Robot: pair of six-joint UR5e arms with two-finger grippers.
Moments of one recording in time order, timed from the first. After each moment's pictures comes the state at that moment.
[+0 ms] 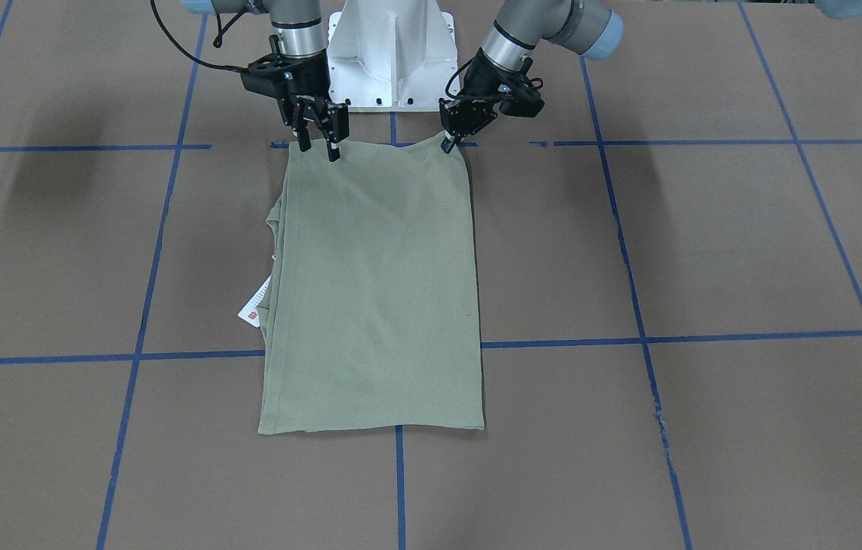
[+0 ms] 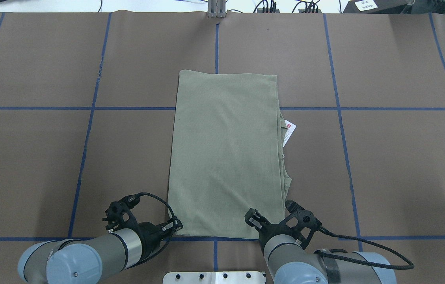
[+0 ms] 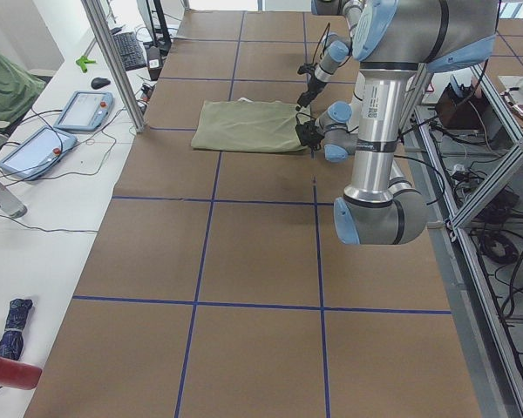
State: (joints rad) left arm -0.08 -1.81 -1.88 -2.30 -1.34 -1.96; right arm 0.02 -1.26 2.00 -1.50 1.15 2.22
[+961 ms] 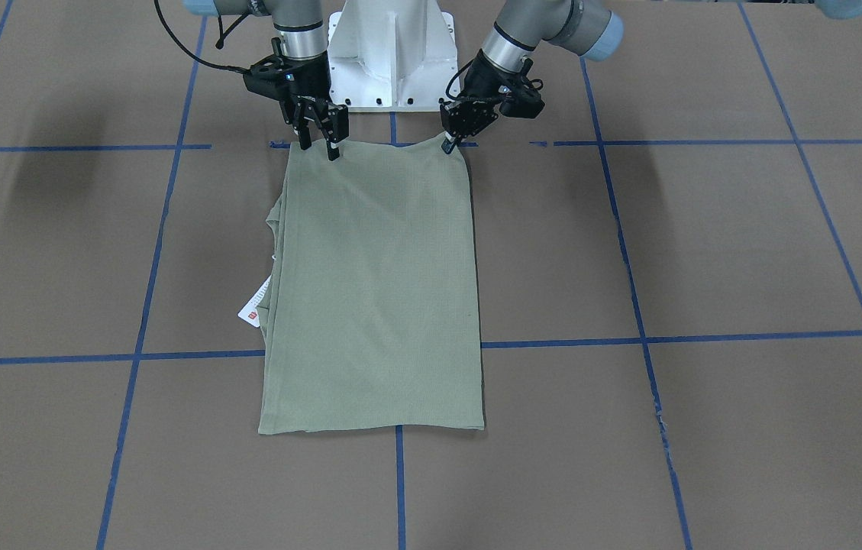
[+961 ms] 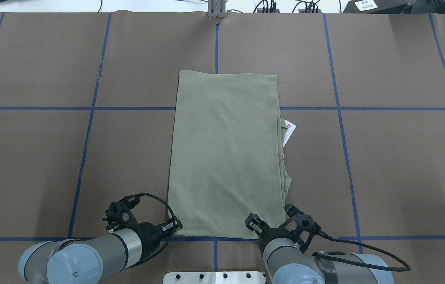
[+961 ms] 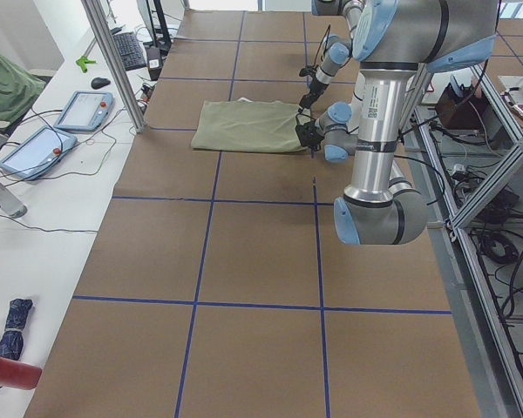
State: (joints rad) left arm -0.08 -1.81 -1.87 -2.30 -1.34 -1.96; right arm 0.01 -1.26 1.98 -1.50 1.17 2.24
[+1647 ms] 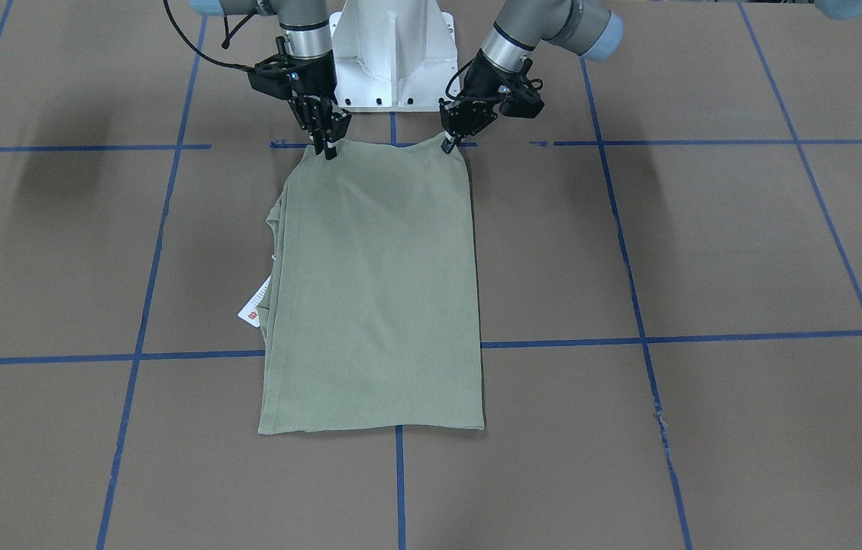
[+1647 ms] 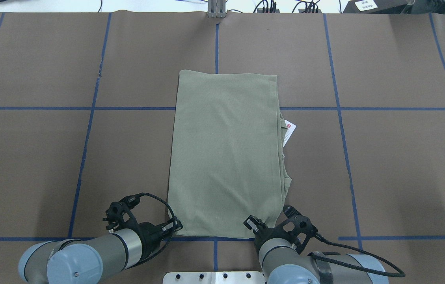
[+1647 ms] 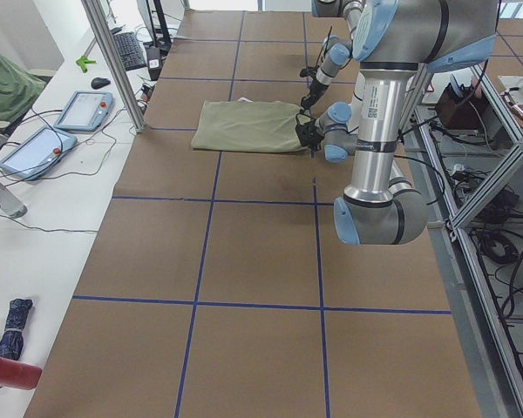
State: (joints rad) left arm -0.08 -1.81 -1.87 -2.30 -1.34 -1.96; right arm 0.01 -1.24 1.97 -1.50 1.17 2.30
